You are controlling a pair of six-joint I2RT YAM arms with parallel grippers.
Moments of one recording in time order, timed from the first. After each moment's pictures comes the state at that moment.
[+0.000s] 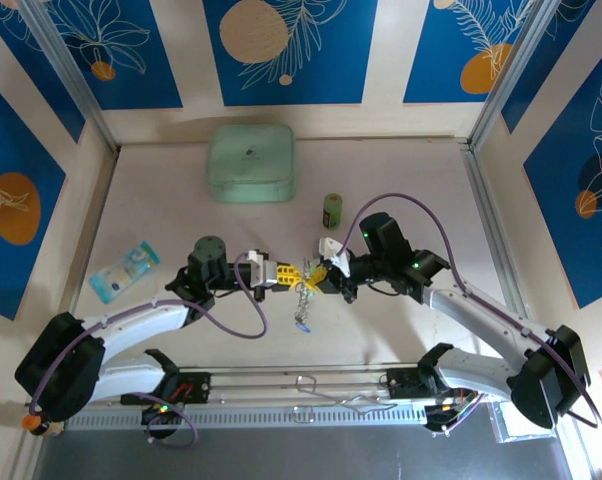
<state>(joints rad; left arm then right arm) -0.68 1.19 0.48 0.58 0.87 0.34 0.66 1.11 0.80 -0.42 -0.73 -0.42</state>
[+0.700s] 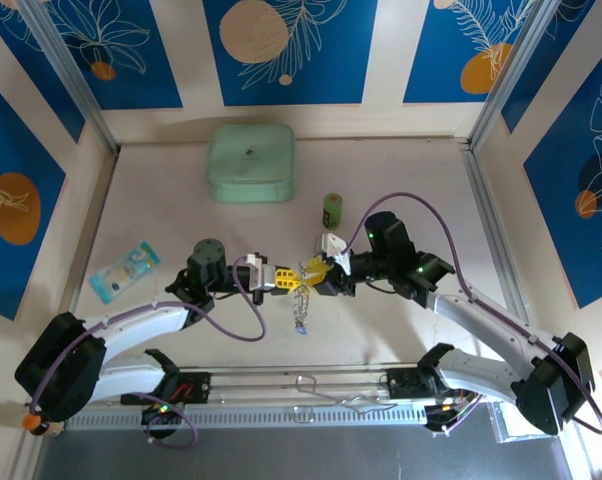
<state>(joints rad) -0.68 1.19 0.46 0.61 0.90 0.34 0.67 1.06 0.79 -0.30 -0.75 -0.36</state>
